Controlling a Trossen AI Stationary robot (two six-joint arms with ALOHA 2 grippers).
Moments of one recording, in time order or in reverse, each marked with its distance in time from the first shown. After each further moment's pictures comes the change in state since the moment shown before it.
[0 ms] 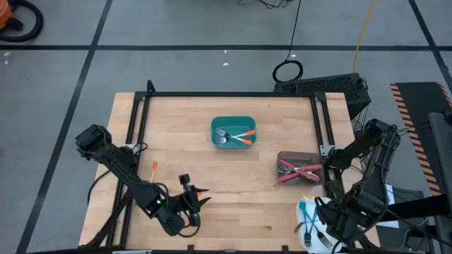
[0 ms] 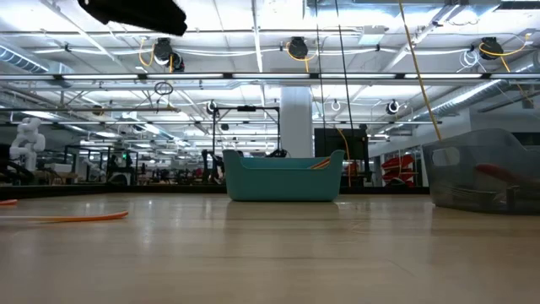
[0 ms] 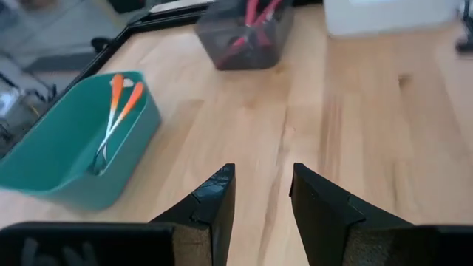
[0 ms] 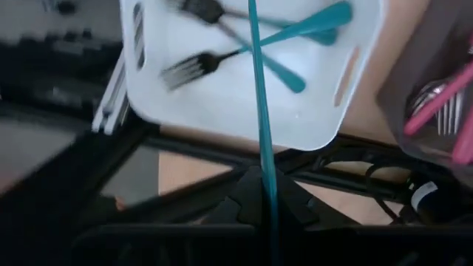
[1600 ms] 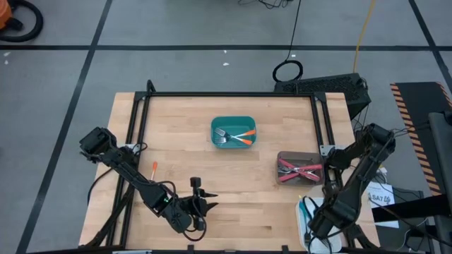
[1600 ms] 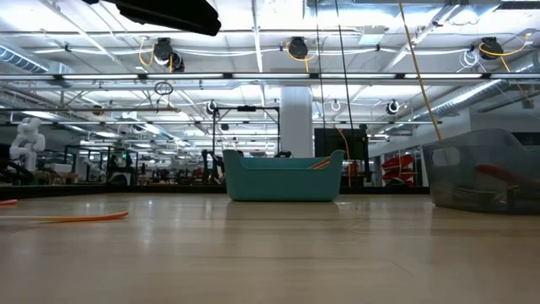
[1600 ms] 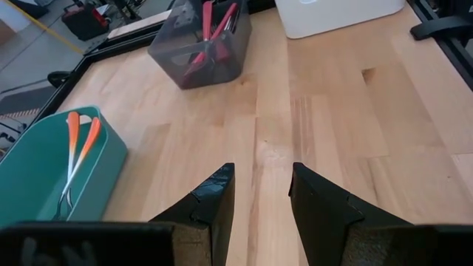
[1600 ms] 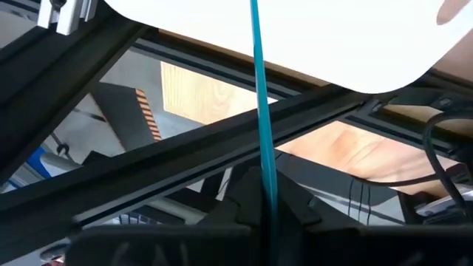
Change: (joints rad) left arm 0.047 0.061 0.000 0.204 0.127 0.284; right arm -0.079 0.078 -0.203 0.001 -0.345 -0.238
